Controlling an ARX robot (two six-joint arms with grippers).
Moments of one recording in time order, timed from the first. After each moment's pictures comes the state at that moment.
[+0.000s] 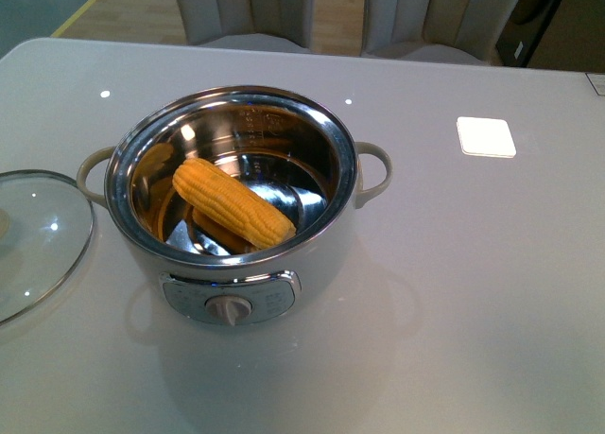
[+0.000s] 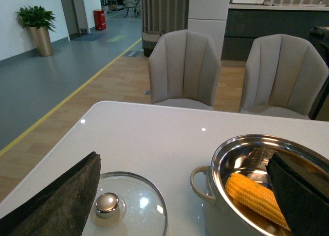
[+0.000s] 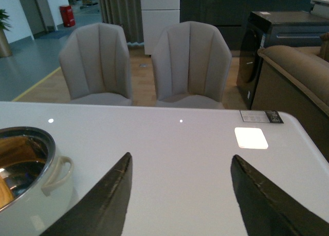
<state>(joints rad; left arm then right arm) 0.00 0.01 0.01 0.00 0.00 0.00 0.00 0.01 0.02 0.00 0.00 0.00</state>
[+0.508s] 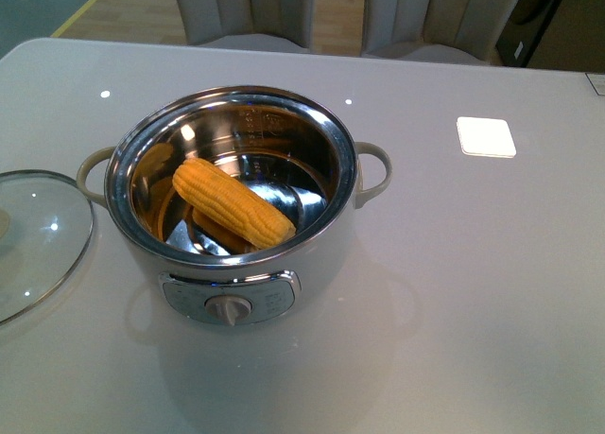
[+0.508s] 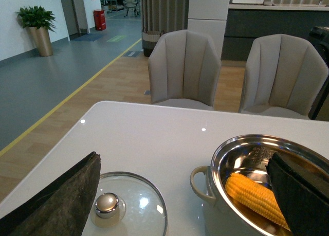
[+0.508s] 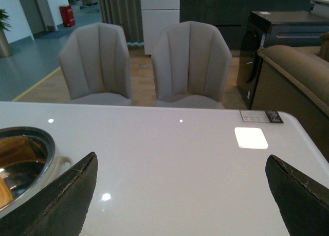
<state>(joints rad) 0.00 0.01 0.01 0.00 0.00 0.00 0.00 0.01 0.02 0.00 0.00 0.00</state>
